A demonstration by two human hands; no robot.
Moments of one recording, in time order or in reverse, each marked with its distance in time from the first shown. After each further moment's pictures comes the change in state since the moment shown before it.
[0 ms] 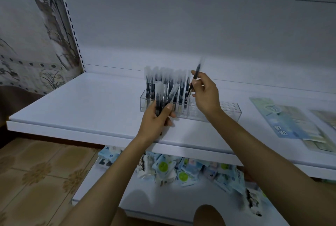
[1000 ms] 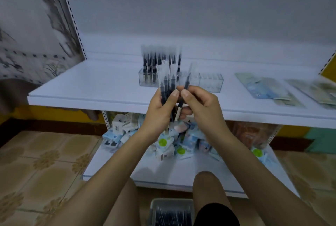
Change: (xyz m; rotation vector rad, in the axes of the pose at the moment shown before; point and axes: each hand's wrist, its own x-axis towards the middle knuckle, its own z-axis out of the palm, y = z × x) left_hand -0.131 0.065 0.019 -0.239 -0.158 -0.034; right_hand -0.192 -0.090 -0.052 0.357 -0.154 0.147
